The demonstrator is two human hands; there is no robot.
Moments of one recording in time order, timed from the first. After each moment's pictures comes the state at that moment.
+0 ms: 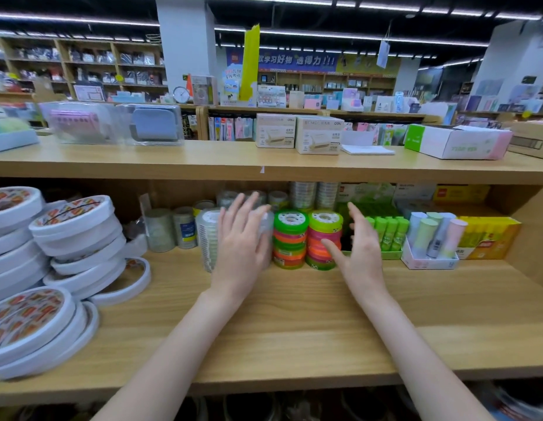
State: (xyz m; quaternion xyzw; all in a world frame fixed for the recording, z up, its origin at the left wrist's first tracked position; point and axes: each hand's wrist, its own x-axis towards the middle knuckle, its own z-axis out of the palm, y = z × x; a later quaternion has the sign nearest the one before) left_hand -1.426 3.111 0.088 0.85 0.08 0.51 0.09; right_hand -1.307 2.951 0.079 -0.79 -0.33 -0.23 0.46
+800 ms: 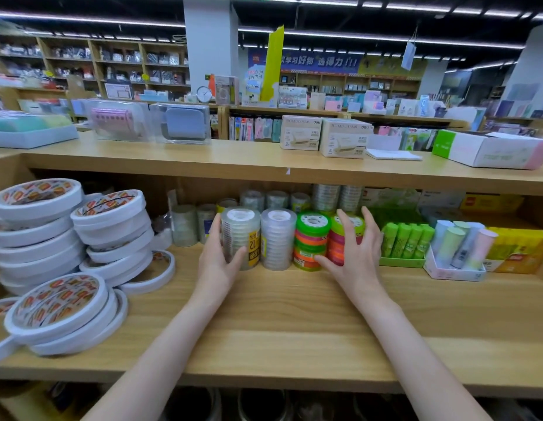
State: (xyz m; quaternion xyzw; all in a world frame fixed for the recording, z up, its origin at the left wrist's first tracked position) left_hand -1.469 3.148 0.067 0.79 0.24 0.40 0.40; right_hand -1.320 2.976 0.077 -0.85 -0.35 -0.23 0.32
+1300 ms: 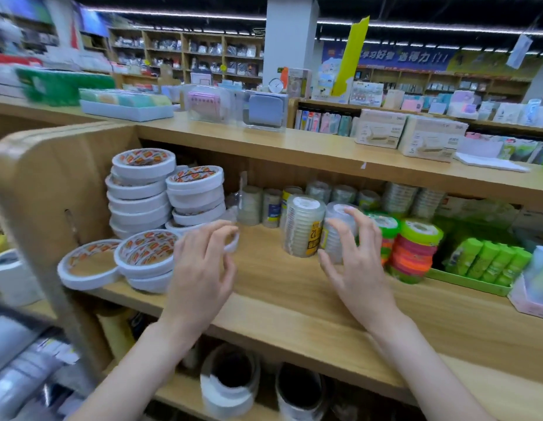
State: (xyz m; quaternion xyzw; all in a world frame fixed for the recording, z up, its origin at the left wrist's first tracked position) left_hand -1.599 3.130 0.074 0.84 0.26 0.48 -0.02; right_hand -1.396 3.018 0.082 -0.70 -0.56 -0.29 0.35
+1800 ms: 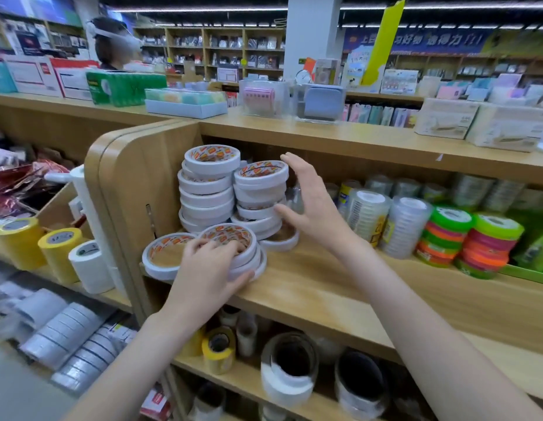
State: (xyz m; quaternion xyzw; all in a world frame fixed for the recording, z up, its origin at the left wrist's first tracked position) left_hand -1.685 3.185 0.069 0.90 0.32 0.29 -0.06; right_hand -1.486 3.146 0.129 -0.60 -0.69 -0.07 0.41
